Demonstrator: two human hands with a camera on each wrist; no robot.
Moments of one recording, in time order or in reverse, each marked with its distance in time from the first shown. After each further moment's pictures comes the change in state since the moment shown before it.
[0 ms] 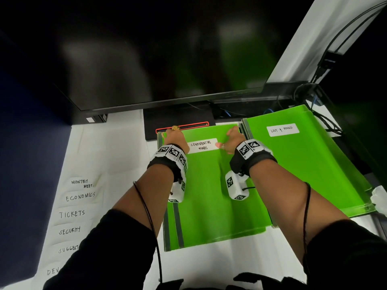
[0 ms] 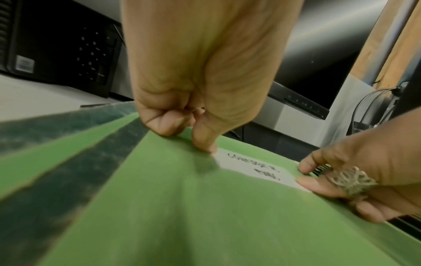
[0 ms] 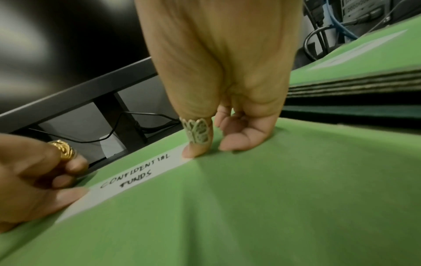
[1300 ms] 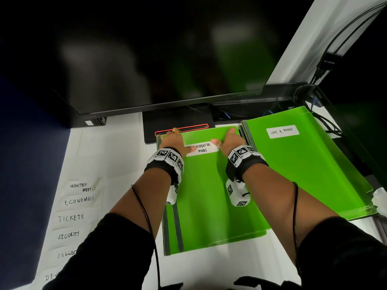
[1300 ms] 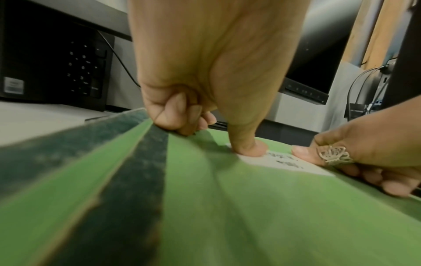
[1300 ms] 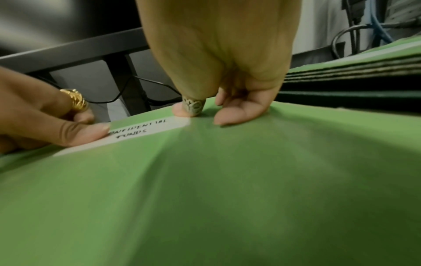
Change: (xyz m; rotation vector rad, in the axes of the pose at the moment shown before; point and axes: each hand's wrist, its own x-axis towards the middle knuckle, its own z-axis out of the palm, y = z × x) left_hand 0.005 -0.008 0.001 0.114 0.009 0.090; right_hand -0.005 -0.001 0.010 -0.077 0.157 -0.087
